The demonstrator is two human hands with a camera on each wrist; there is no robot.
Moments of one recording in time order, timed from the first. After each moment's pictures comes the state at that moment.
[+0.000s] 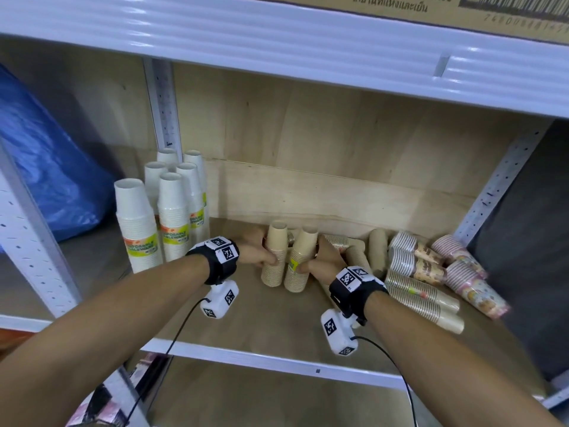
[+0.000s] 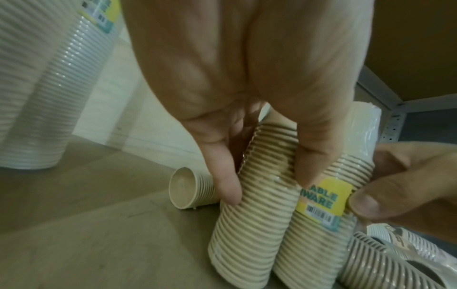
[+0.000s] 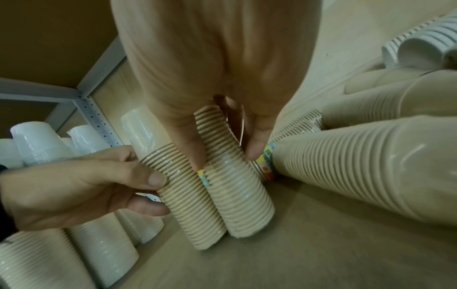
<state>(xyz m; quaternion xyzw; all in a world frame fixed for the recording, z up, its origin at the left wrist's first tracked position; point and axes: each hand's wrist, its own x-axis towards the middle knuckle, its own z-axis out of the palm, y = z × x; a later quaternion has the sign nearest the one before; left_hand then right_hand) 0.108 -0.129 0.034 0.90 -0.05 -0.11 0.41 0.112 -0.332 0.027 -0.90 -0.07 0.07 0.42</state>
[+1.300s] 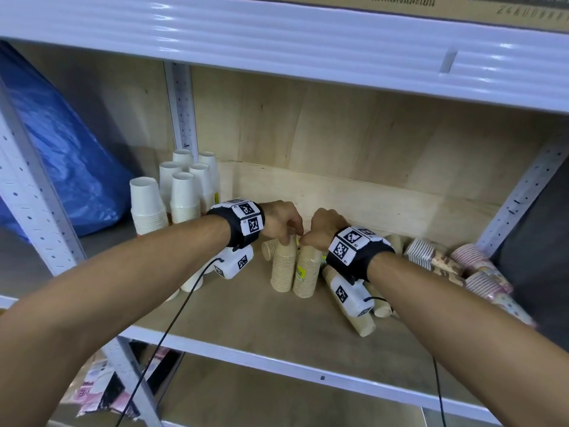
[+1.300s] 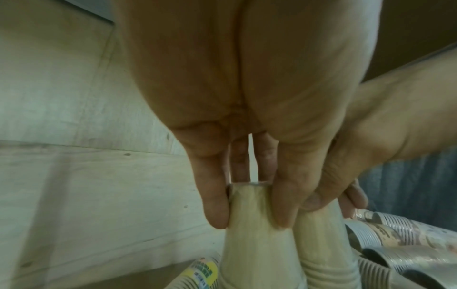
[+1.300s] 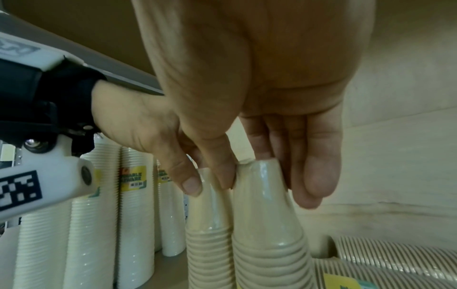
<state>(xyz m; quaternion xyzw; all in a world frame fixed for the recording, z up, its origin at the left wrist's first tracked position) 0.117 -0.153 0.120 0.98 -0.15 -0.10 0.11 0.119 -0.301 0.112 -0.98 -0.14 0.03 0.13</state>
